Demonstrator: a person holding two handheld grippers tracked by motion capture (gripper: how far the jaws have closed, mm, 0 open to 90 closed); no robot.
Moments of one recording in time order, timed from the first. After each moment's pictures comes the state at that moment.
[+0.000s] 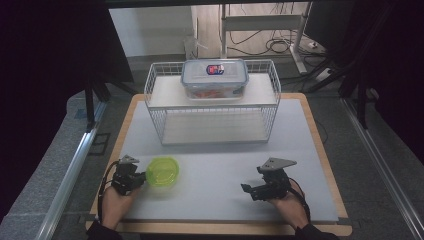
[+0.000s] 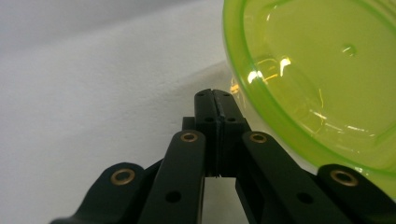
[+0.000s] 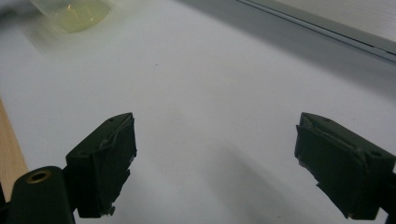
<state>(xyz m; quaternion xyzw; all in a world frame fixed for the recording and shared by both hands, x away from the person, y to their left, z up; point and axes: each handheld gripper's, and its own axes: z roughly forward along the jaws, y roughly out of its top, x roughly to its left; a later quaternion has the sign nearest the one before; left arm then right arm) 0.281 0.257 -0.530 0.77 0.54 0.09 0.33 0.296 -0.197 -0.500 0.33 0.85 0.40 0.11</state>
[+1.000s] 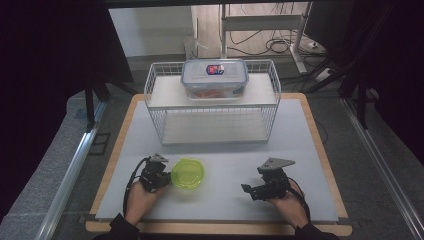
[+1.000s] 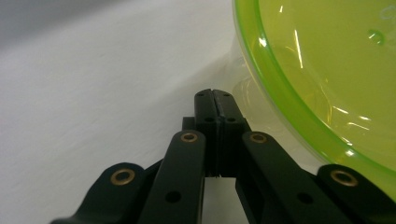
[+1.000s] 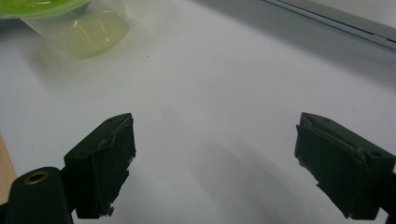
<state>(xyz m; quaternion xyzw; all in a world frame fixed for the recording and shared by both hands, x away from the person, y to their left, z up) 0.303 0.180 -0.531 0.82 0.47 0.06 0.33 0.299 -0.197 -0.505 0.34 0.85 0.39 0.10</state>
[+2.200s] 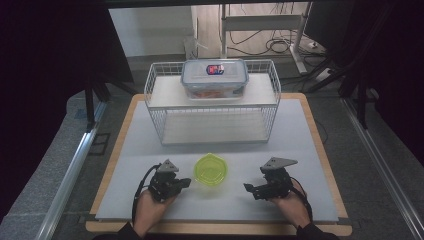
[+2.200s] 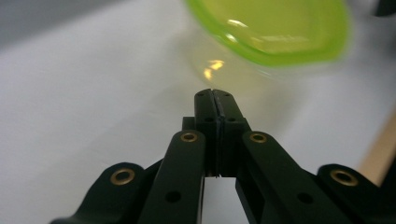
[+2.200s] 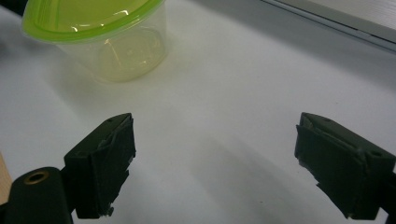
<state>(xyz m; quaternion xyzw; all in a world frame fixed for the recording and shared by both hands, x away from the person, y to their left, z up) 0.258 0.144 -0.512 0.82 0.41 0.05 0.39 0.300 -0.203 -0.504 0.35 0.85 0.38 0.11</state>
